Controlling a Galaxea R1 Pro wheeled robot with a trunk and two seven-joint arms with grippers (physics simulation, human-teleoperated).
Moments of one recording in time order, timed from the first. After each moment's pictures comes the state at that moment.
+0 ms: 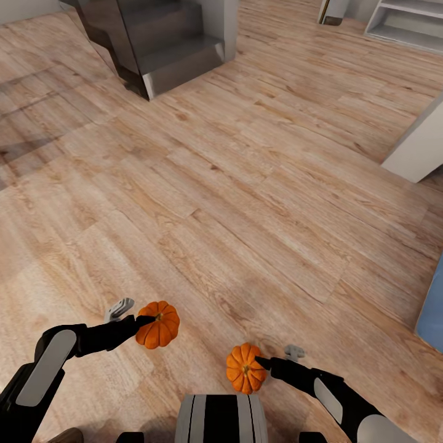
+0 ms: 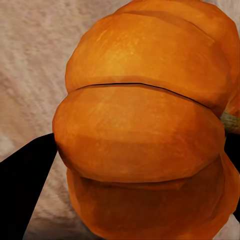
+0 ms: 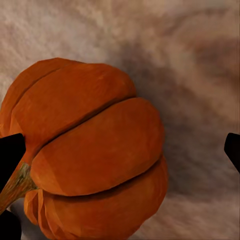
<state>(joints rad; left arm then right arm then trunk) -0.38 0.27 0.03 -1.40 1.08 0.99 0.20 -0.57 -0.12 0.30 -0.41 -0.61 0.20 0.54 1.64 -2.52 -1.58</state>
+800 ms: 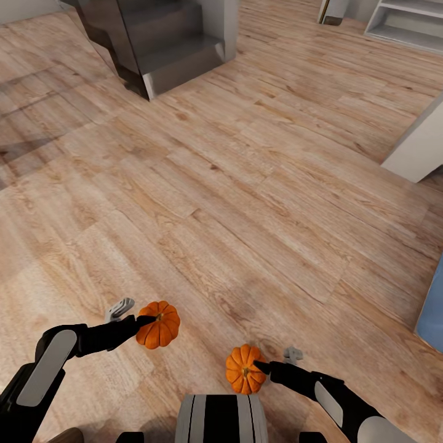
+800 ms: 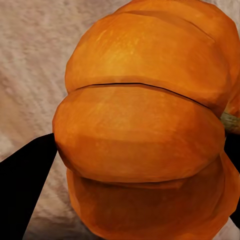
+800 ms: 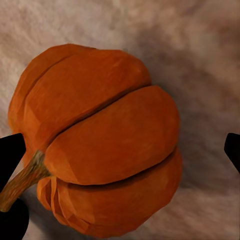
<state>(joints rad) -0.38 0.27 0.02 -1.40 1.08 0.99 0.20 -0.57 -0.12 0.31 -0.38 -0.59 0.19 0.60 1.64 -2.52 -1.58</state>
